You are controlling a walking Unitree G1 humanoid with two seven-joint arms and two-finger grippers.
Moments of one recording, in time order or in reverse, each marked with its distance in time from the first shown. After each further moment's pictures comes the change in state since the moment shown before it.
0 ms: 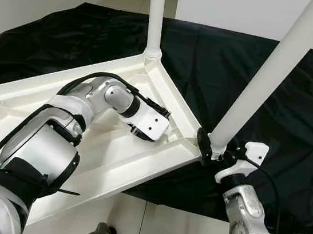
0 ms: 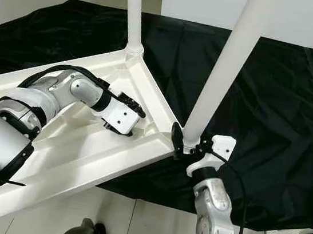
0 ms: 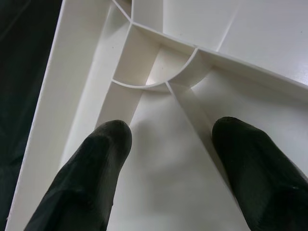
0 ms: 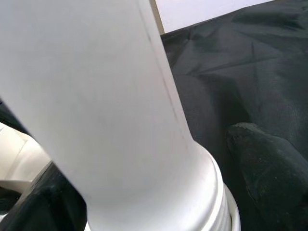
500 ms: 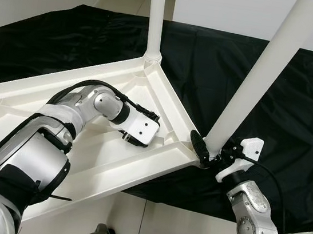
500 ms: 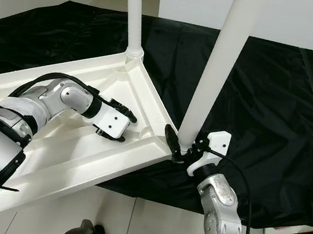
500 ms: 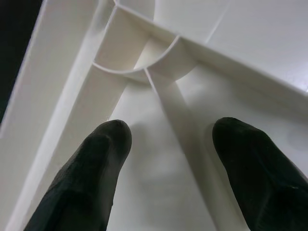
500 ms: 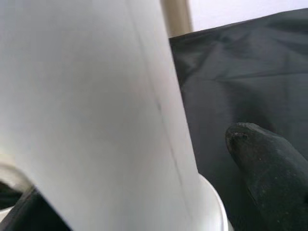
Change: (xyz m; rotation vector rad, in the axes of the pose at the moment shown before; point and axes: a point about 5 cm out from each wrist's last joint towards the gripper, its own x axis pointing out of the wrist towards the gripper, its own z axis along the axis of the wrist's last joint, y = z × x) left arm -0.003 -0.021 -0.010 -0.067 -0.039 0.034; right arm 0.011 -0.003 0.003 -0.045 0.031 0.122
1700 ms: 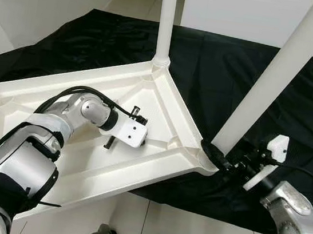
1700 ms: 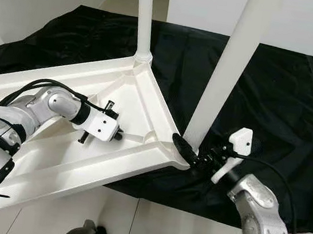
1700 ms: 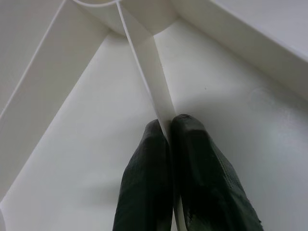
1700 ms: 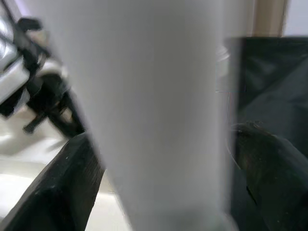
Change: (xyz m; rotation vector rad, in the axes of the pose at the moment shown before) left arm 0.000 -0.034 -0.015 -0.096 -0.006 -0.019; right arm -0.018 -0.004 0.029 -0.114 0.131 0.413
